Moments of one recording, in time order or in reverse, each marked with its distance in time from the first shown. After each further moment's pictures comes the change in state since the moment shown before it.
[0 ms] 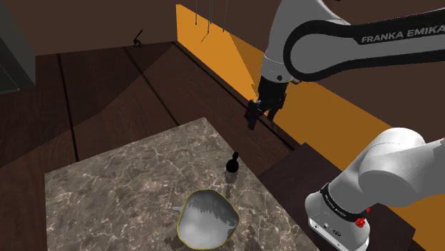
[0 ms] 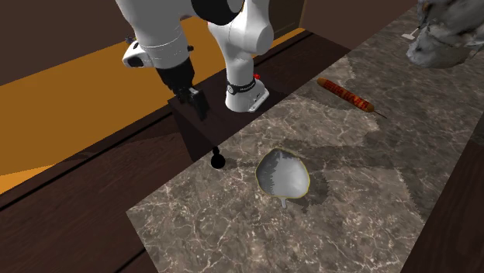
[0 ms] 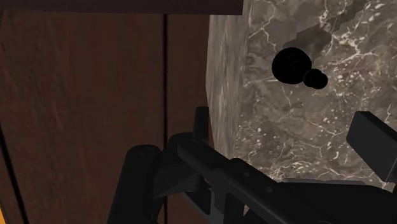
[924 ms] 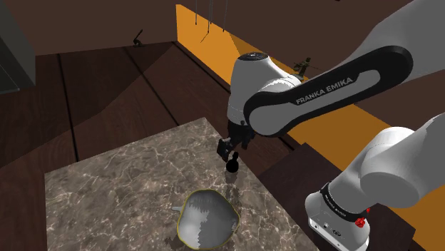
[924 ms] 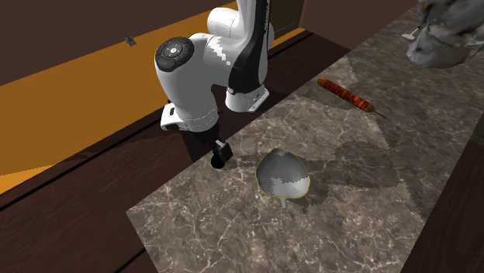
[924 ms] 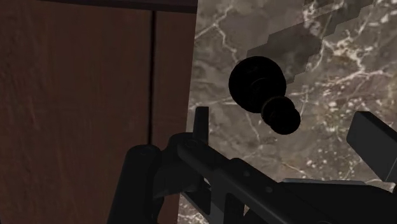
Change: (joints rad) arm 0.046 0.350 0.192 -0.028 0.013 0.374 0.136
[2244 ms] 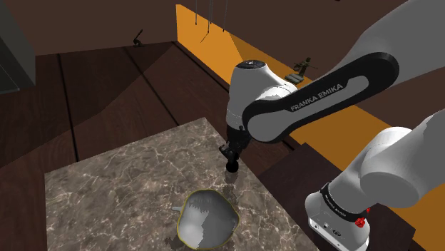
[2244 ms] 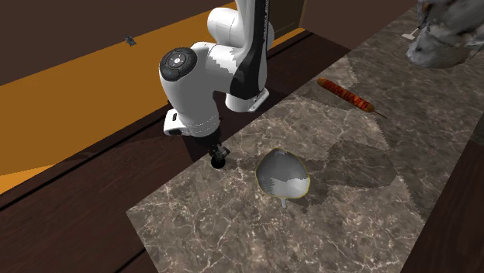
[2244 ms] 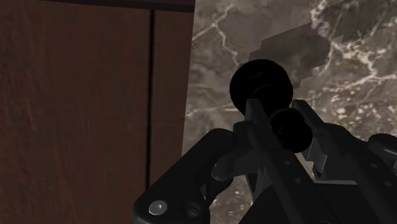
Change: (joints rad) arm -0.003 0.047 0.011 -0.015 -0.008 0.064 0.009
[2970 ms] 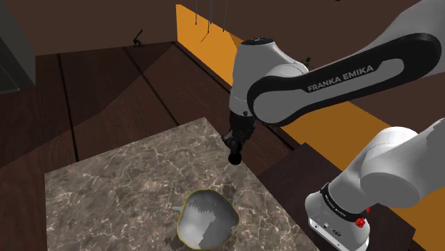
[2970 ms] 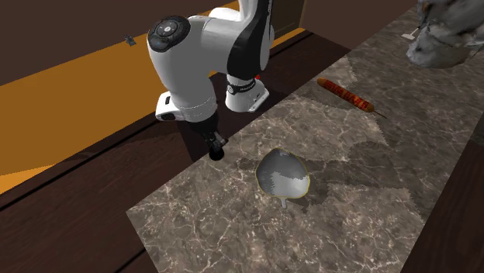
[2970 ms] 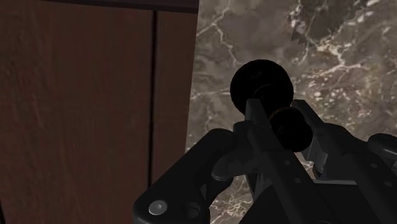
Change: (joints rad) arm 0.009 -0.125 -0.029 0.048 0.016 -0.171 -0.016
